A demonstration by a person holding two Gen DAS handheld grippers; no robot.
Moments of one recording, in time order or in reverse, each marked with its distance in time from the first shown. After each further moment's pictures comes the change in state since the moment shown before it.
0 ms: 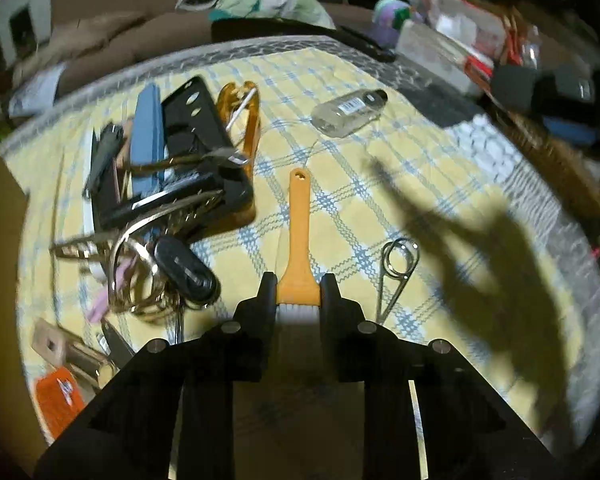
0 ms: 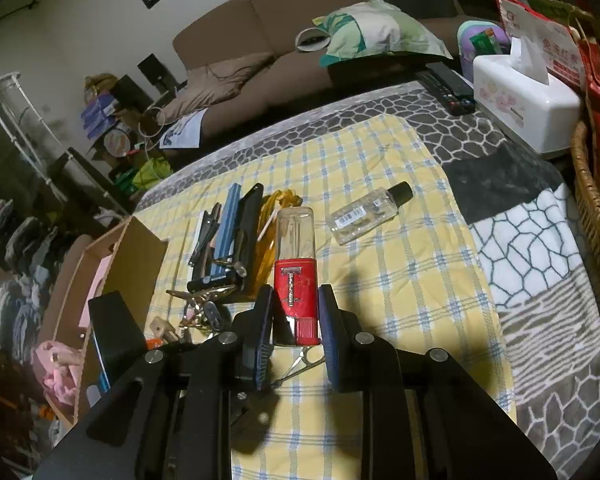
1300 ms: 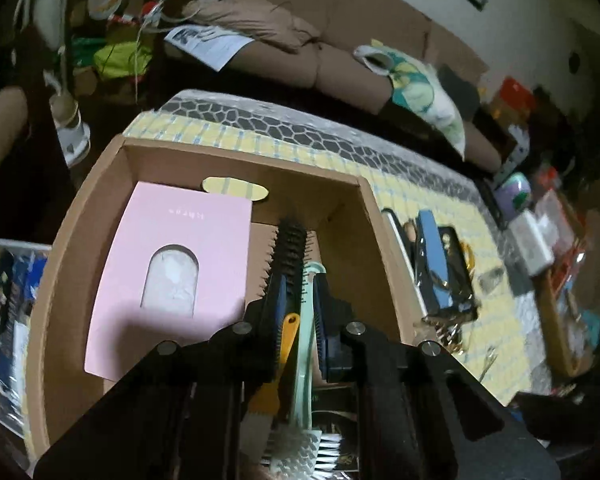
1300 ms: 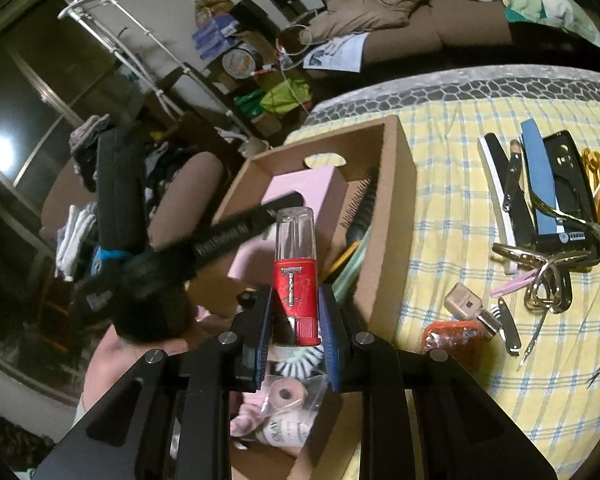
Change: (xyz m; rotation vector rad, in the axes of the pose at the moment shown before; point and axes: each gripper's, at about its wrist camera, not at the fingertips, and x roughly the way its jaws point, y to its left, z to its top) left arm -0.158 0.282 -0.016 -0.498 -0.163 0.073; right arm 0.092 0.264 -0.051 -0.165 0.222 0.364
